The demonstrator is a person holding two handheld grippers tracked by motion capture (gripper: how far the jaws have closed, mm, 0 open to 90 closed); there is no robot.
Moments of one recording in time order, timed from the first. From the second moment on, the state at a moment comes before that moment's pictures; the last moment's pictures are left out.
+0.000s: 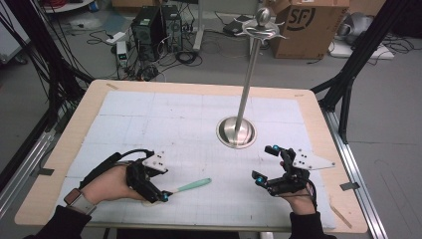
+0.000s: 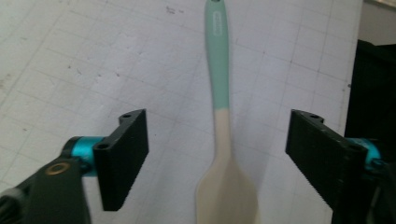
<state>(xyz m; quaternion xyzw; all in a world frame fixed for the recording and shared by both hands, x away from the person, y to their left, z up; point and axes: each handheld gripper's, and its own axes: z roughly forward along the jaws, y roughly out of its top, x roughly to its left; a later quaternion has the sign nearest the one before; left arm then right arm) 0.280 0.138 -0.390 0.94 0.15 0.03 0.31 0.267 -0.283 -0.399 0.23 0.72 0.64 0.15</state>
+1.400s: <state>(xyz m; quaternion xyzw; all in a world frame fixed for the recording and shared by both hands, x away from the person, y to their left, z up) 0.292 0.074 -0.406 0.99 0.11 0.00 0.08 0.271 -0.280 -0.399 0.23 0.72 0.64 0.14</state>
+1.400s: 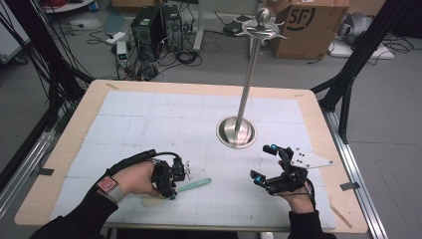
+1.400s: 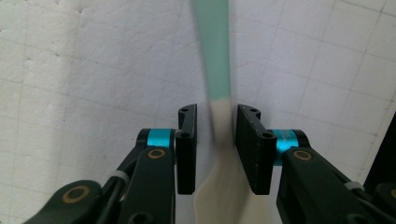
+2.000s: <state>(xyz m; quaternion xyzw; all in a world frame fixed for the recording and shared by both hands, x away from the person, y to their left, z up) 0.283 0.090 -0.401 0.99 0.11 0.03 0.12 0.266 -0.278 -0.402 0.23 0.73 0.63 0.14</state>
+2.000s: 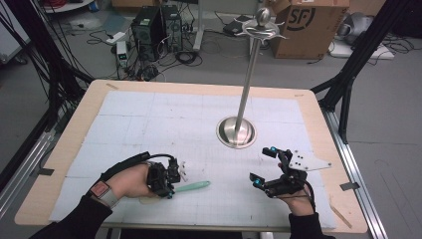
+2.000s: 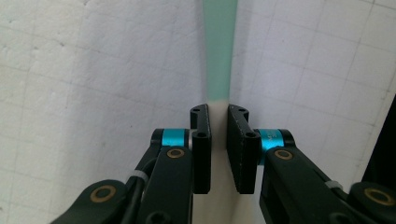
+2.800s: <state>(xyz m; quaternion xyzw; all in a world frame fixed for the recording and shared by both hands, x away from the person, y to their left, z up) 0.295 0.137 -0.342 0.88 0.22 0.09 0.42 0.251 -0.289 -0.404 0.24 0.73 0.63 0.15</state>
